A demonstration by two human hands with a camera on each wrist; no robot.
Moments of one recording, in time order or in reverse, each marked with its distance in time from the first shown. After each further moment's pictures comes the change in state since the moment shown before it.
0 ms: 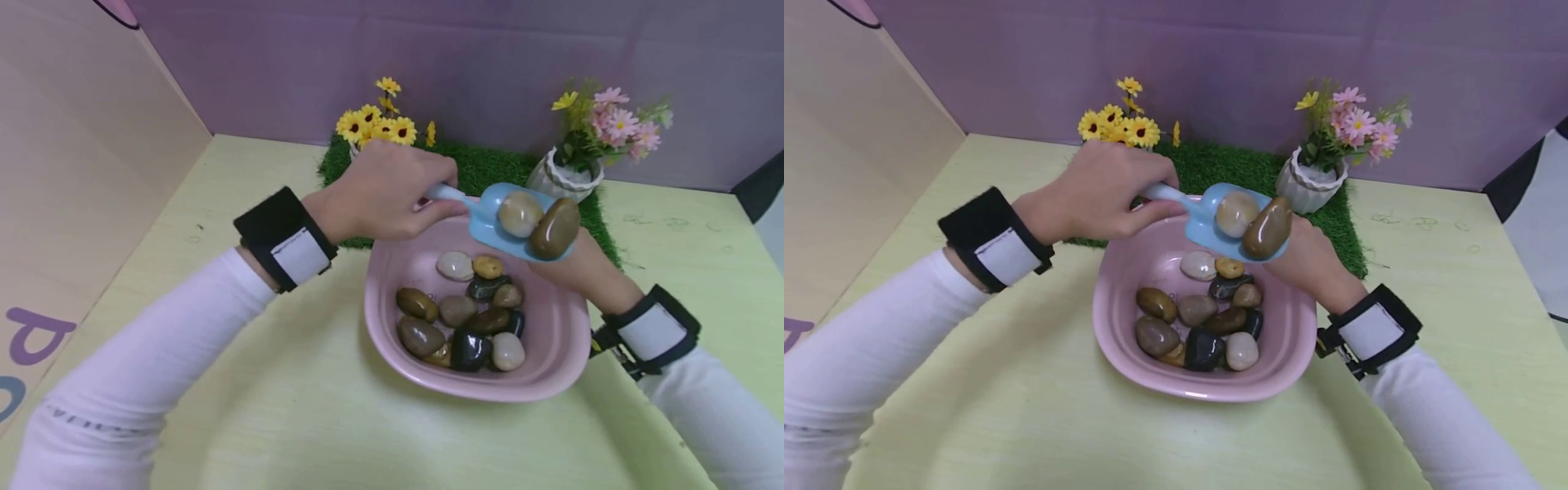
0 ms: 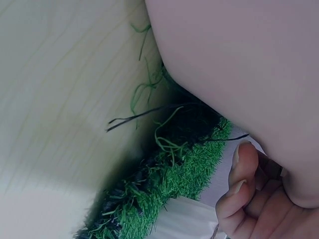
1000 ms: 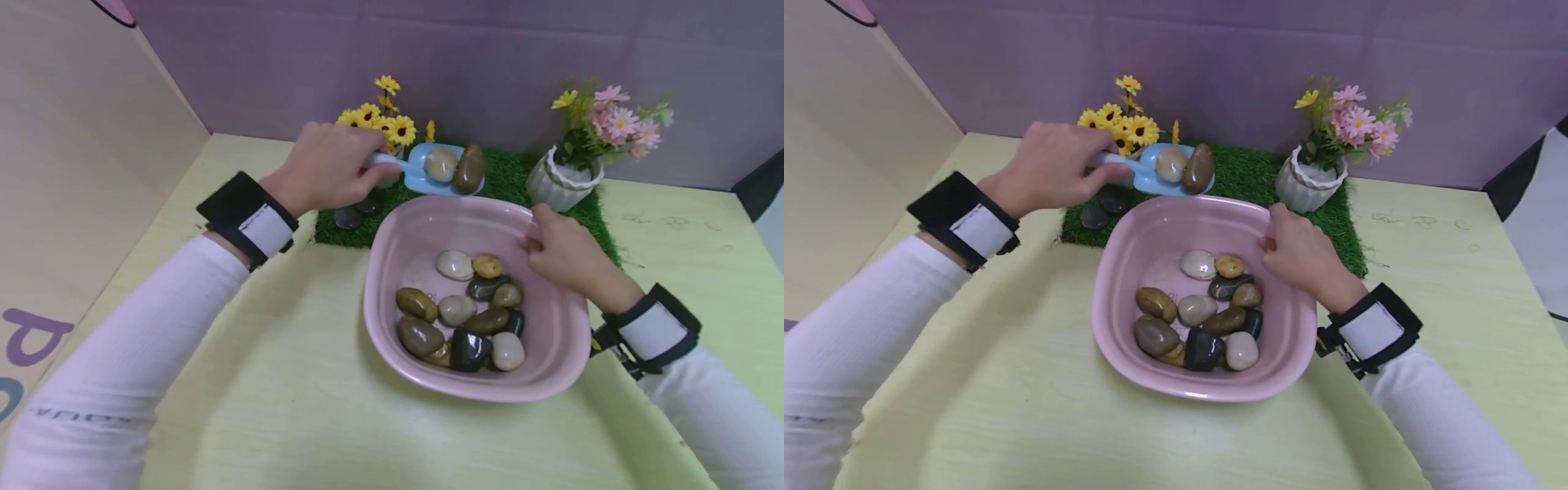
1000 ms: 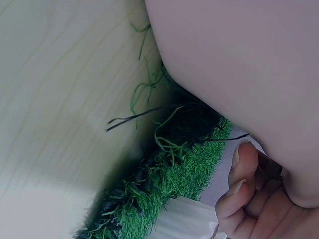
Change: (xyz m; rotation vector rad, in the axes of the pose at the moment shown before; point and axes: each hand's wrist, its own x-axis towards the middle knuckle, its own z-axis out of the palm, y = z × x) left_hand -0.028 -0.057 -0.001 0.149 -0.061 -0.281; right_hand 0.009 -0.007 -0.004 -0.319 -0.132 0.129
